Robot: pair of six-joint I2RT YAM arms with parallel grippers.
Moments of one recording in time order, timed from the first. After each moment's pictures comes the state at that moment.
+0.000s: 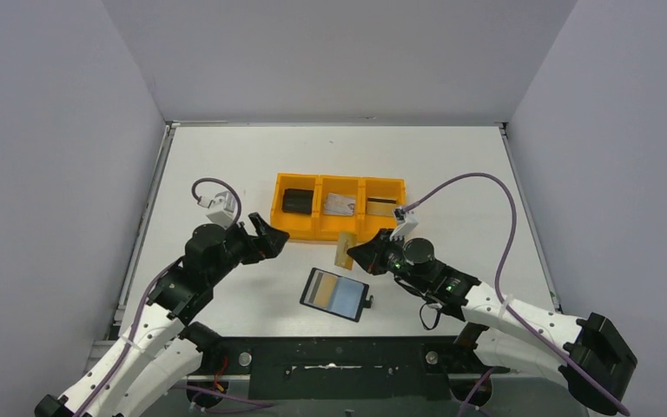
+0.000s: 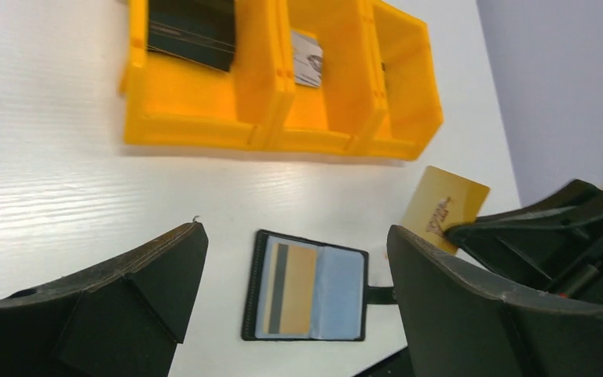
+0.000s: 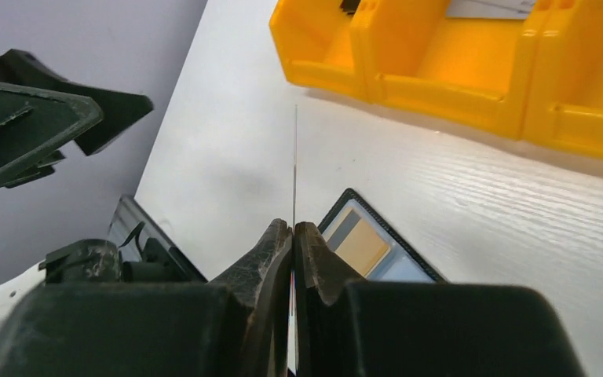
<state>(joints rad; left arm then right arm) -0.53 0.65 0.54 -0.27 0.02 -0.75 0.86 0.96 0.41 0.27 0.01 0.81</state>
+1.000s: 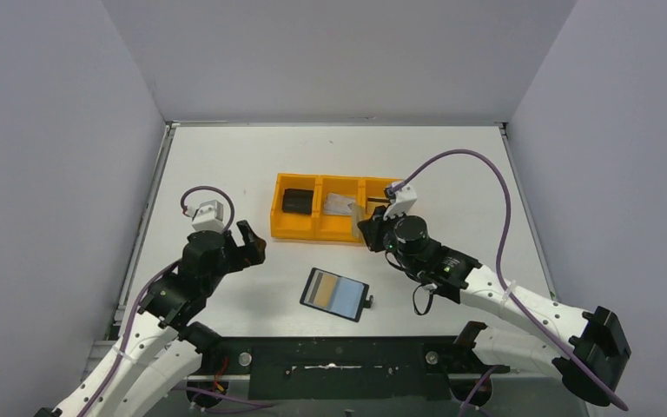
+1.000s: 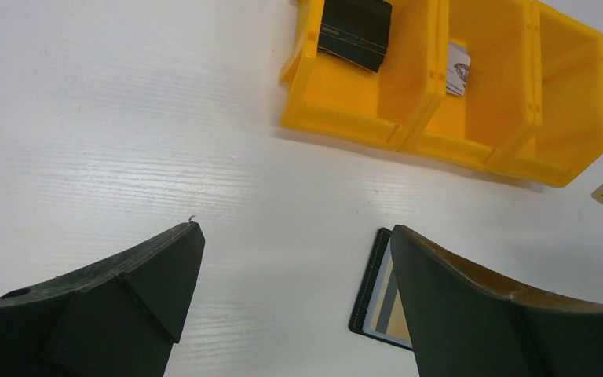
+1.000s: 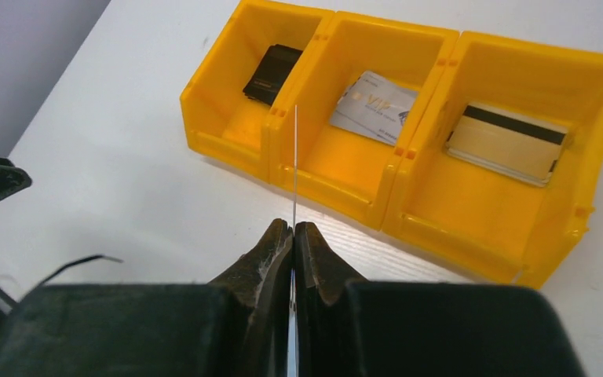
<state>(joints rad) -0.54 0.59 0.60 -0.56 -0.30 -0.62 0.87 1.02 0.68 0.00 0.28 0.46</state>
